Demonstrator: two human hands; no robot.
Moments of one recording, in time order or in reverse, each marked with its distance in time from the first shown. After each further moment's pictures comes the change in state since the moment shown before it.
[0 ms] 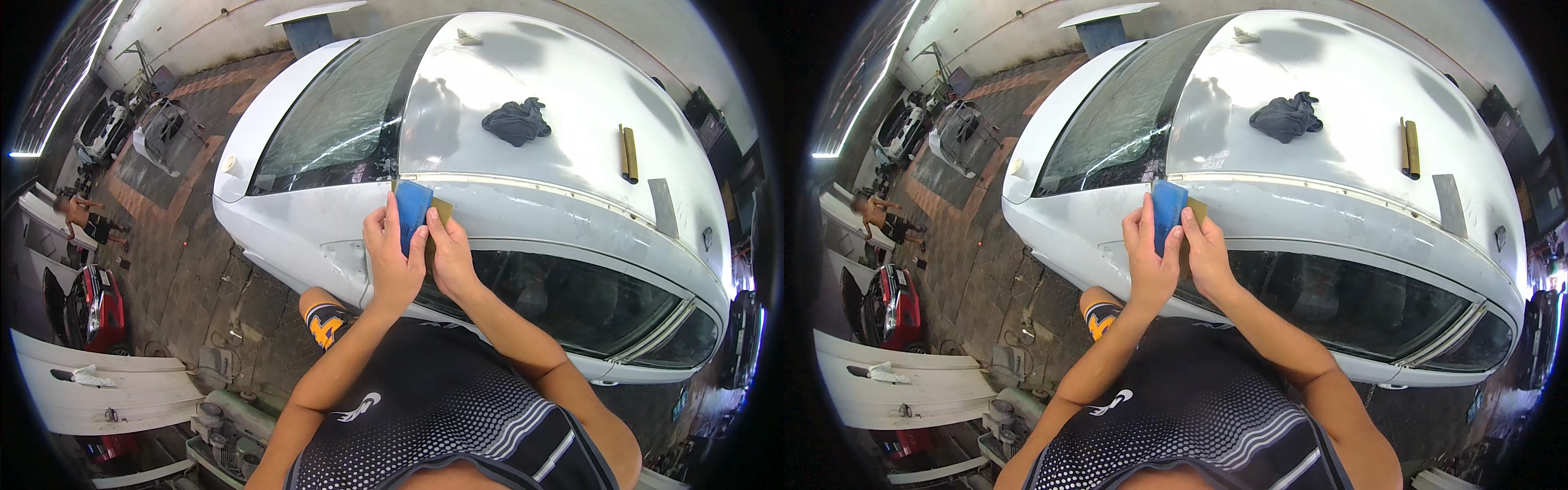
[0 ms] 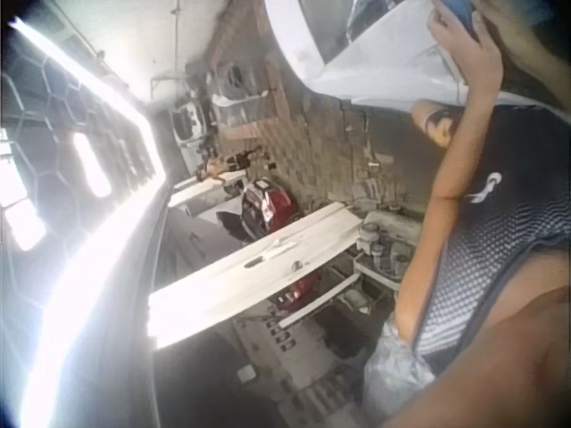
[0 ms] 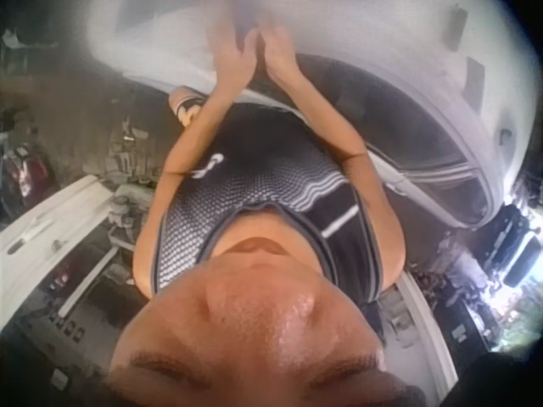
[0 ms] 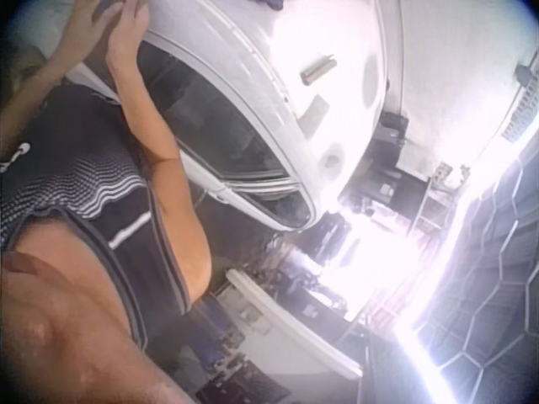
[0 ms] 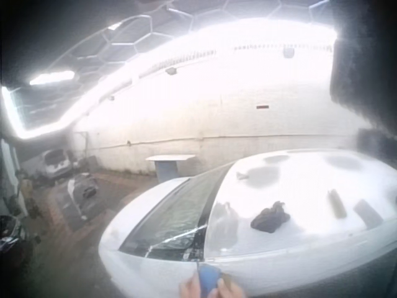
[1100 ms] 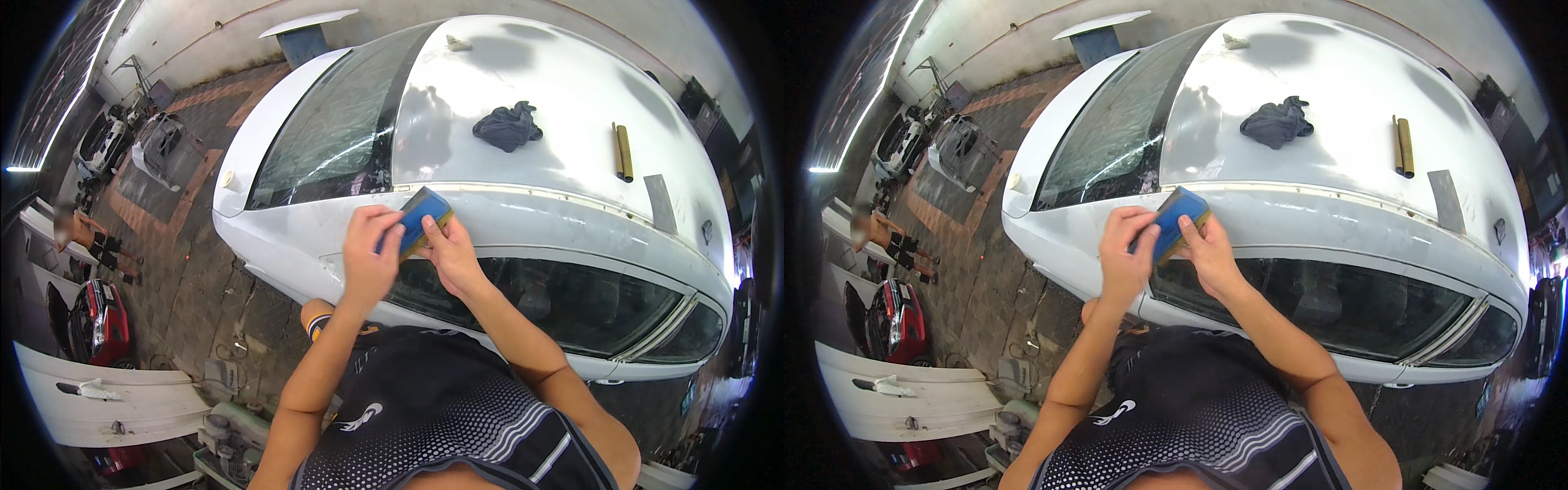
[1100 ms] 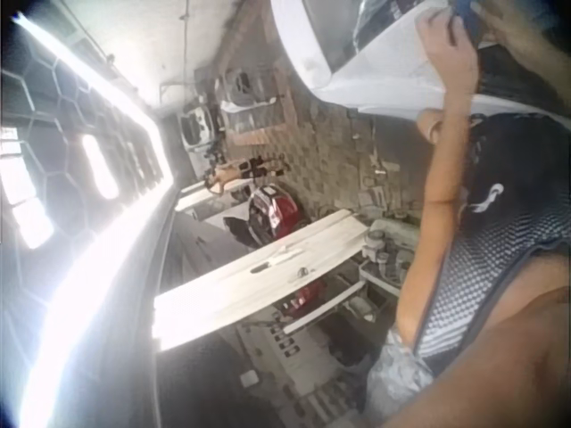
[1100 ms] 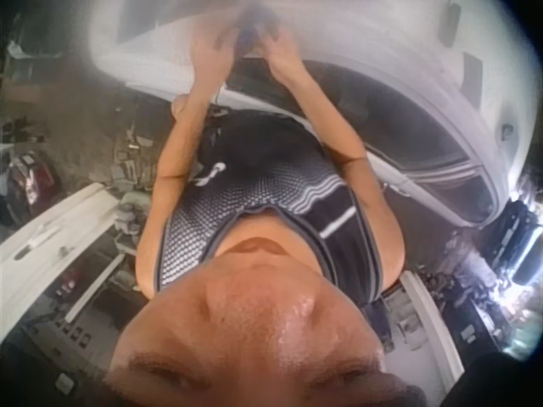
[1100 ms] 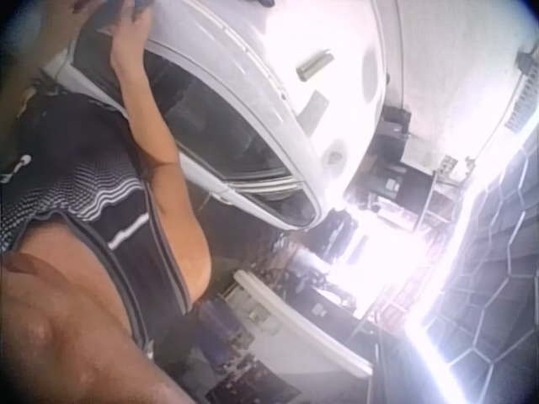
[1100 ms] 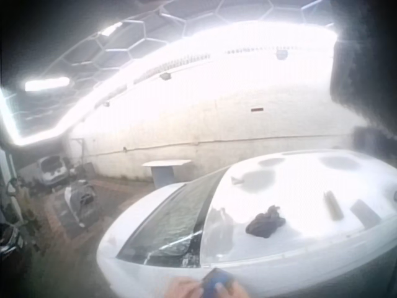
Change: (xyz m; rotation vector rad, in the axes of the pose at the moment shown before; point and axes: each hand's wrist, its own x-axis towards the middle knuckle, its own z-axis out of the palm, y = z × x) left_hand 0.040 0.000 -0.033 -0.057 -0.138 0.094; right_hand 0.012 -0.016 -0.015 -0.021 -0.021 0.011
